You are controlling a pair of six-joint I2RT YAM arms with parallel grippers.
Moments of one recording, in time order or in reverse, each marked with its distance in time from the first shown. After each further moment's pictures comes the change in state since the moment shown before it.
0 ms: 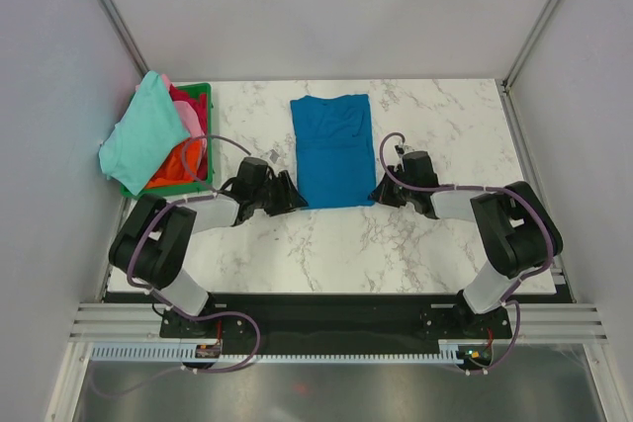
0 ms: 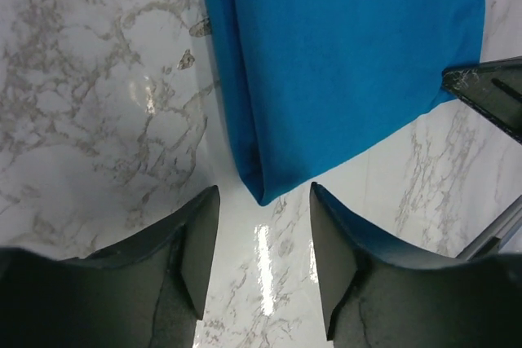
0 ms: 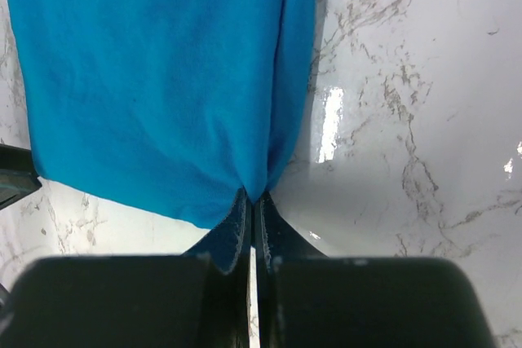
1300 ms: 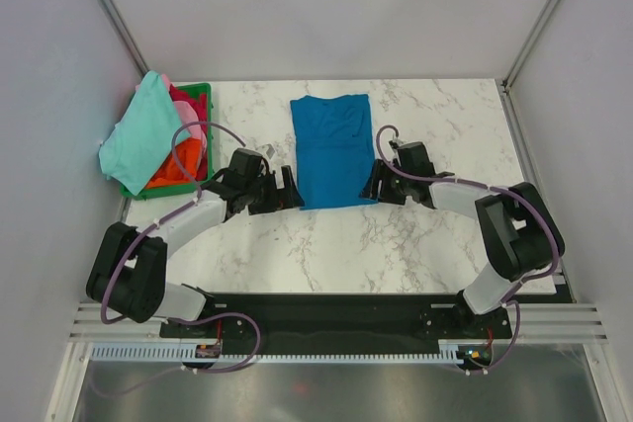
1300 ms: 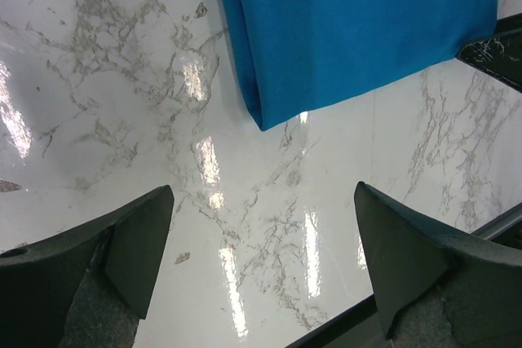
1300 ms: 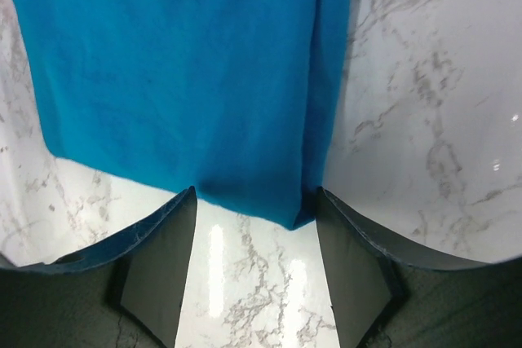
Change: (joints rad) left arm 0.000 -0.194 0.106 -0.385 -0.062 0.136; right arm 0.016 -0.035 0.117 -0.239 -0.016 -0.037
